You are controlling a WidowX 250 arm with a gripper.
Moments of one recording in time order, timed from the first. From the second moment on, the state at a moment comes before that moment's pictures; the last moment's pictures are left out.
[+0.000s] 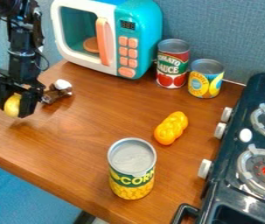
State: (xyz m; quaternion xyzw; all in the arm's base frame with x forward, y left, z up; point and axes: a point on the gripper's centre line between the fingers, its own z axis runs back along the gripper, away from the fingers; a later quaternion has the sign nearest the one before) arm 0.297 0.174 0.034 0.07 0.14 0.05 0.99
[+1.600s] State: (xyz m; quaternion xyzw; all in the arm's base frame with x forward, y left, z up) arm 0.287 0.199 0.018 -0.01 0.13 0.09 0.99
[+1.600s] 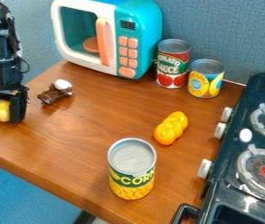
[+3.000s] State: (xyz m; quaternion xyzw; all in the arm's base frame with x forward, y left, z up) arm 0.275 0.124 0.125 0.01 -0.02 0.03 1.00
